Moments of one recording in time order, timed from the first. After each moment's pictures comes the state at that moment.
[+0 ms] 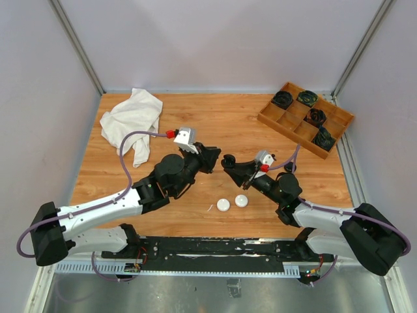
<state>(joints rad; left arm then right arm) -1.02 1.09 0.77 0.28 -0.47 -0.49 0.72 1.16 0.22 1.12 -0.25 0.09</state>
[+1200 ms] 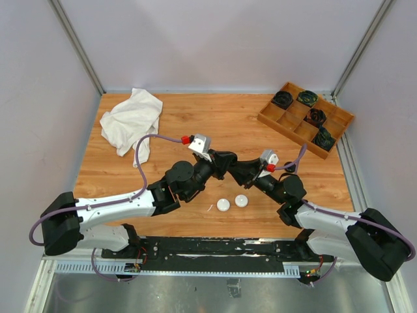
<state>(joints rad) -1.10 1.21 0.72 0.54 -0.44 -0.38 0.72 1.11 0.22 1.15 -0.25 0.14</state>
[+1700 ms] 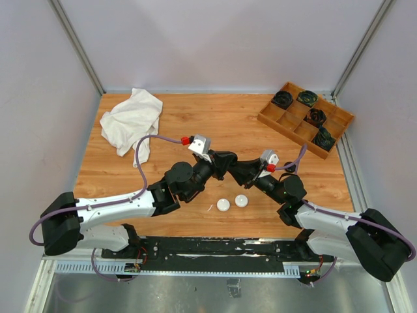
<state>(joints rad) -1.11 1.21 0.71 0.57 -0.44 -0.36 0.72 1.10 0.22 1.15 -0.25 0.14</state>
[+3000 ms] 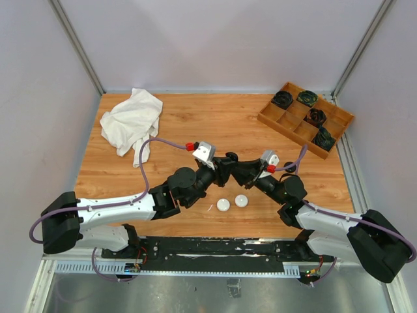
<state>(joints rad) -1.16 1.21 0.69 0.55 -0.47 -0.30 0.72 1.09 0.21 1.15 -0.24 0.13</state>
